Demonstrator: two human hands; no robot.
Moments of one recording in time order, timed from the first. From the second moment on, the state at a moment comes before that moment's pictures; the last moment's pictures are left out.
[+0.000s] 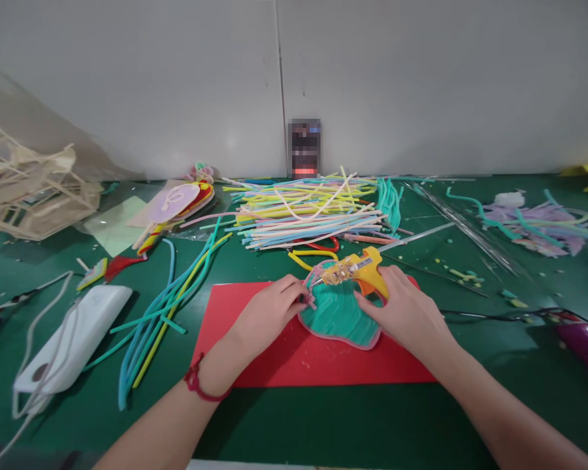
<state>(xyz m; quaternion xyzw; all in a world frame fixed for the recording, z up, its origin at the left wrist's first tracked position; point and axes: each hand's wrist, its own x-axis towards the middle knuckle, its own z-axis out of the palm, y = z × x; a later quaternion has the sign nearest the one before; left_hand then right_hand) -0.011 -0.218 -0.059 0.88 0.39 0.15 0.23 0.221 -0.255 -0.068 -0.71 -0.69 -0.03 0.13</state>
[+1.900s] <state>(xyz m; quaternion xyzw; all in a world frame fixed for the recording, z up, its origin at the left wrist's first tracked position) -0.017 -0.210 -0.054 0.88 0.38 0.18 0.23 0.226 -0.264 -0.060 -0.67 -0.74 0.00 0.11</state>
